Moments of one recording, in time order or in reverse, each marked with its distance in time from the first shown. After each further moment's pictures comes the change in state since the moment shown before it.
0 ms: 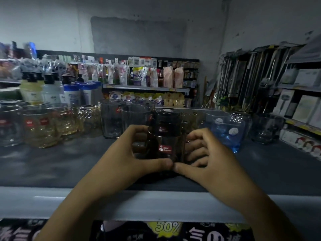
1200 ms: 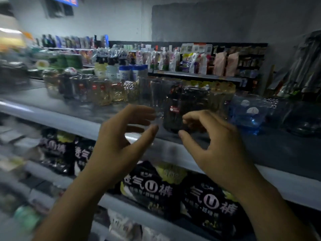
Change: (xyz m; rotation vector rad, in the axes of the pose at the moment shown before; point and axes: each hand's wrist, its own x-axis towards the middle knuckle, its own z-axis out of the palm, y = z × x) left_hand -0.115 0.040 0.045 0.294 0.522 0.256; right_hand -0.038 0.008 -0.014 -0.137 0.016 -0.550
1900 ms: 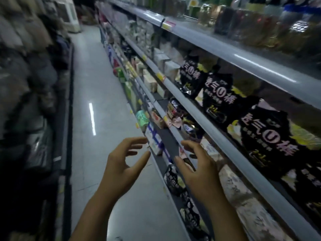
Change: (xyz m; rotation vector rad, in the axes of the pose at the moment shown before) left_hand -0.357 -0.005 -0.103 0.393 0.494 -0.676; right_hand -0.205 -0.117 0.188 0.647 -0.715 0.039
